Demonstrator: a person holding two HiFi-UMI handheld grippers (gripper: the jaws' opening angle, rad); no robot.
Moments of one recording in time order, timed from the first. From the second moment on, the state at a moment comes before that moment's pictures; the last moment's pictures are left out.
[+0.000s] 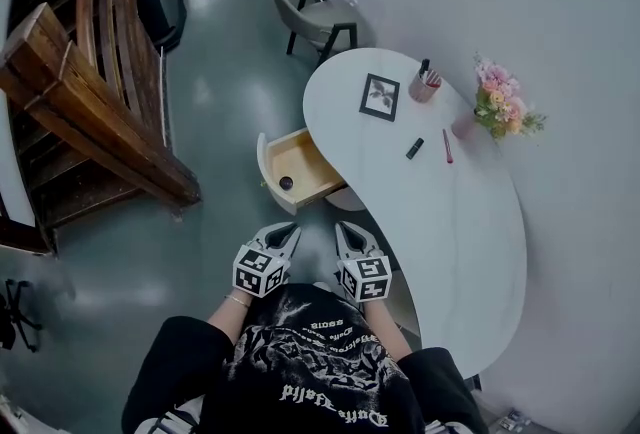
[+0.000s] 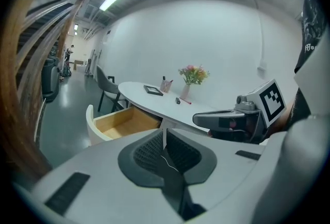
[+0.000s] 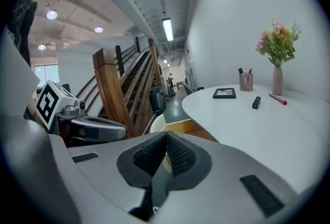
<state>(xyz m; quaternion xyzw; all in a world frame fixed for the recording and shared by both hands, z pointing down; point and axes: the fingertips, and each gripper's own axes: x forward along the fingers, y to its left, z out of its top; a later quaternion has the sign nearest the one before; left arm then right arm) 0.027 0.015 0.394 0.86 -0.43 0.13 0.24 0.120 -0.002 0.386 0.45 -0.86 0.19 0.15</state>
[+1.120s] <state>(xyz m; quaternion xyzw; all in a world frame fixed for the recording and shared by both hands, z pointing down) 0.022 0.023 0.397 0.87 -0.42 0.13 0.23 0.118 0.009 0.390 0.46 -0.85 0.19 0.15</state>
